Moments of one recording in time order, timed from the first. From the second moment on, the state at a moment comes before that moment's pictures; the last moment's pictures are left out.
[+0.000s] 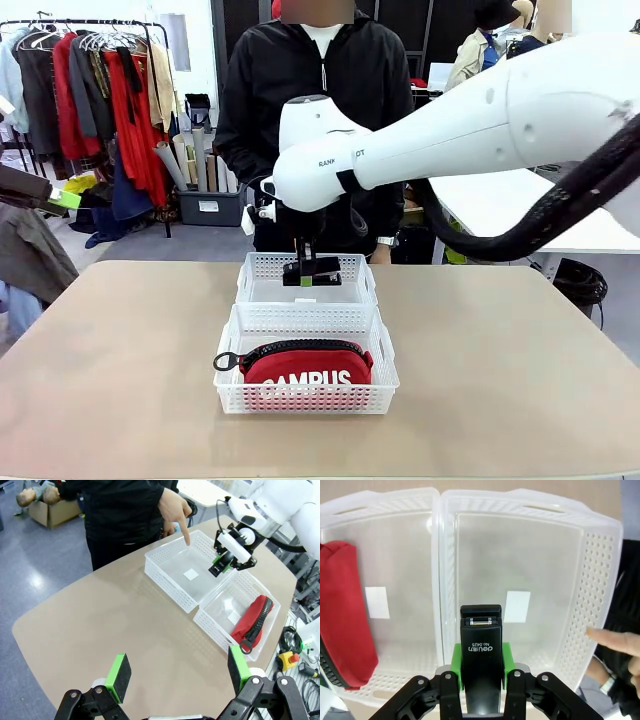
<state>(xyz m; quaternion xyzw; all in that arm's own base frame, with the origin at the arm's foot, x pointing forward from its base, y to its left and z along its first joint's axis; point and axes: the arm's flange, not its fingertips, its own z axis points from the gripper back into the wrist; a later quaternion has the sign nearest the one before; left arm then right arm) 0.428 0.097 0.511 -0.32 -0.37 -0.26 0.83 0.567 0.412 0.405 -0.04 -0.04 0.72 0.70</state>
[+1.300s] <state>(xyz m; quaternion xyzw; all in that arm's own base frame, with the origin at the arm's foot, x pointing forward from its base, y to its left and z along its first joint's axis) 0.428 0.097 0.511 -0.32 -0.37 -0.26 0.83 0.622 0.421 0.358 0.00 0.04 0.72 0.69</state>
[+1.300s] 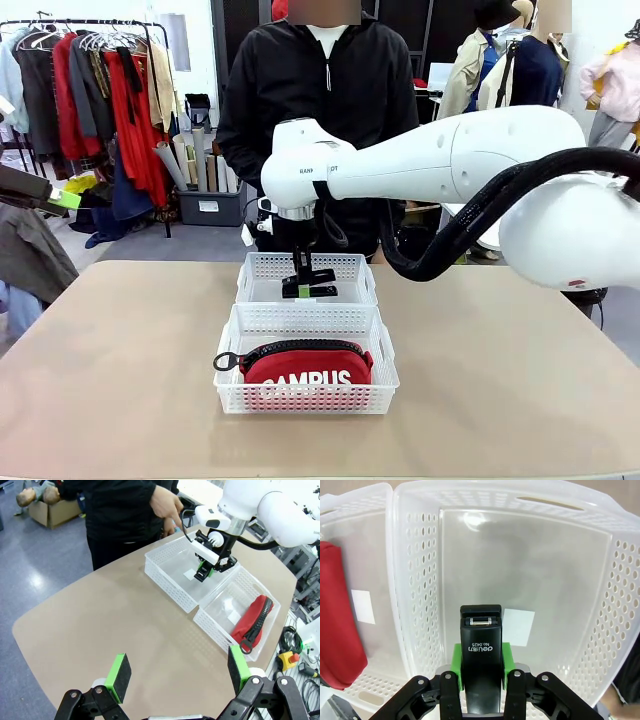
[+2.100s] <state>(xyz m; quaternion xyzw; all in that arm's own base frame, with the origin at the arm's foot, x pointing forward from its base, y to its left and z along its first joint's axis) 0.428 0.097 0.511 -0.32 -0.37 -0.26 0.83 0.635 0.406 0.347 0.02 0.03 0.71 0.70</state>
